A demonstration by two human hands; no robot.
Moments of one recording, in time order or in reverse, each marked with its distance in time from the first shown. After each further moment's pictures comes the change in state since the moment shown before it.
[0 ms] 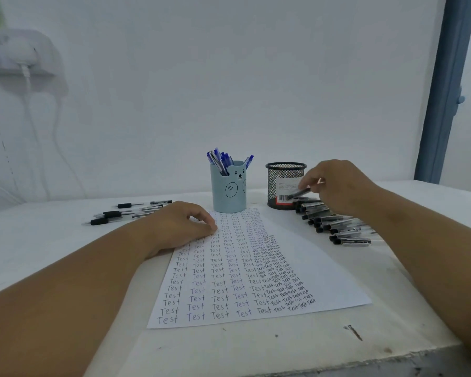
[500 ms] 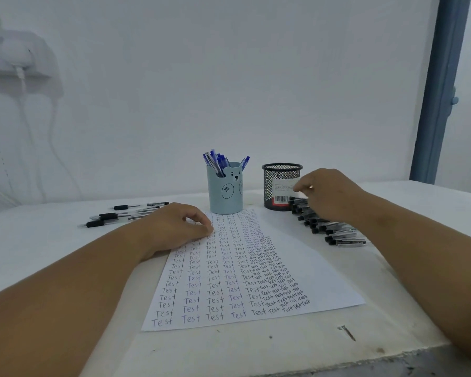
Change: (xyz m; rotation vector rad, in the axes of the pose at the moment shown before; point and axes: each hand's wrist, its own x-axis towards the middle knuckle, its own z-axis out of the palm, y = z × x) left_hand 0.001 0.000 0.001 -0.002 -0.007 0.018; right_hand -0.005 -0.007 0.006 -0.084 -0.098 0.032
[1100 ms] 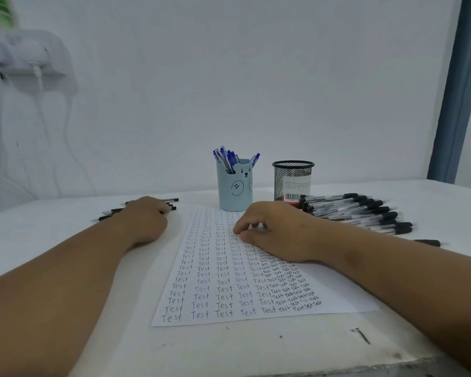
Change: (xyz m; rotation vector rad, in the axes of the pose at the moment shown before) left_hand 0.030 -0.067 -0.034 0.335 0.198 -0.167; right_hand -0.039 -0.075 0.035 0.251 -0.265 -0.483
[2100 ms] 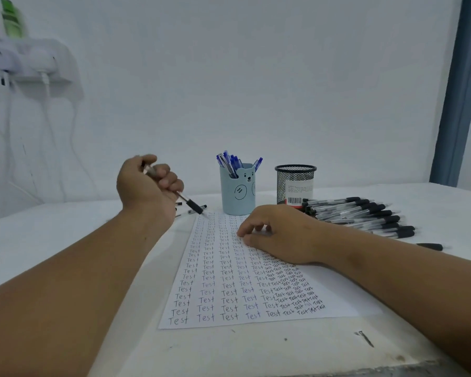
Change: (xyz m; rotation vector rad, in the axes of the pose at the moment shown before) left_hand -0.029 0.069 -0.029 -2.000 0.326 0.023; right_hand 0.001 0.002 0.000 0.042 0.013 0.021
